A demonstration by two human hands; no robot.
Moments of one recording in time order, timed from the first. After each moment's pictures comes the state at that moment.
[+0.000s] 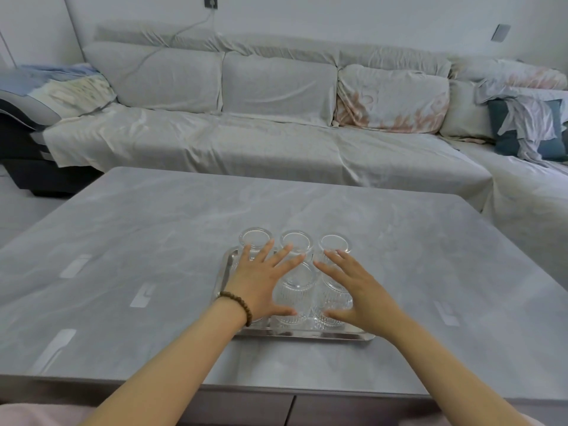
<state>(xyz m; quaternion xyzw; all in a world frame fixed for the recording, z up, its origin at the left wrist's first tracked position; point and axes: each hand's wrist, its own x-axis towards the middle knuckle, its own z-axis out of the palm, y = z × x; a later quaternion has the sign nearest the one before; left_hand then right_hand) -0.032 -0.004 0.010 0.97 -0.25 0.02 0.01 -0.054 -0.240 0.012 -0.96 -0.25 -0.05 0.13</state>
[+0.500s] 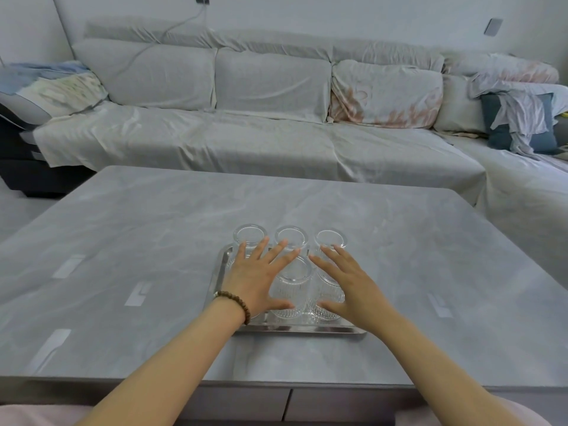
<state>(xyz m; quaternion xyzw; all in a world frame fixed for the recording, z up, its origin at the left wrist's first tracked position) -0.033 -0.009 0.010 0.97 -0.23 0.04 0.02 -0.059 -0.233 0.009 -0.96 -0.22 -0.07 0.15</state>
